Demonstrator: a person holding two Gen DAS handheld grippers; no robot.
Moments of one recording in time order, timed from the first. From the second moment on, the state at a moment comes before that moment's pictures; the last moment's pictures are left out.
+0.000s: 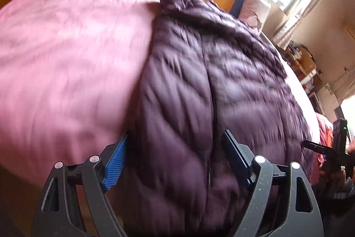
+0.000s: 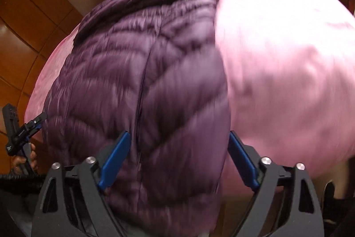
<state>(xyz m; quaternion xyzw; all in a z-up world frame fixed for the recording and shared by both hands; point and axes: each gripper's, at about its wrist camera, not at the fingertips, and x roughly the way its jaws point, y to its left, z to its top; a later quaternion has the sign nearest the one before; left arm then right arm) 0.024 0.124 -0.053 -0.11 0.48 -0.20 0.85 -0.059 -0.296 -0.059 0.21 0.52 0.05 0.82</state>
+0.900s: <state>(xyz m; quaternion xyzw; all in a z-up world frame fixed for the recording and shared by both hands) 0.134 0.112 0.063 -0.23 0.36 -0.32 0.85 0.068 -0.340 0.065 0.28 0.36 0.12 0.88</state>
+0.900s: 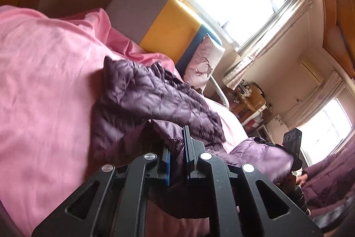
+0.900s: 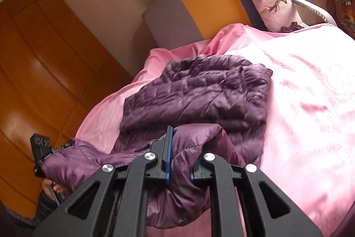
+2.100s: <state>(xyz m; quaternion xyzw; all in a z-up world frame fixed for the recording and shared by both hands) 0.259 0.103 -0.067 -0.31 0.49 -0.29 0.76 0.109 -0.379 -0.050 0.38 0.42 0.05 0.83</state>
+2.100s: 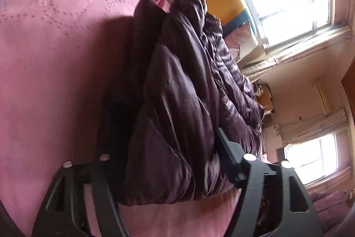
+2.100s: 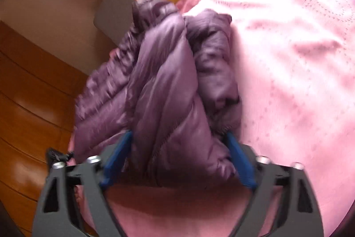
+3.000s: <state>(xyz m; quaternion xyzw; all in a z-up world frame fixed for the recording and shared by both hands) 0.106 0.130 0.023 -0.18 0.45 -0.27 0.83 -0.004 -0.344 0.057 0.15 0.38 0.00 0.91</state>
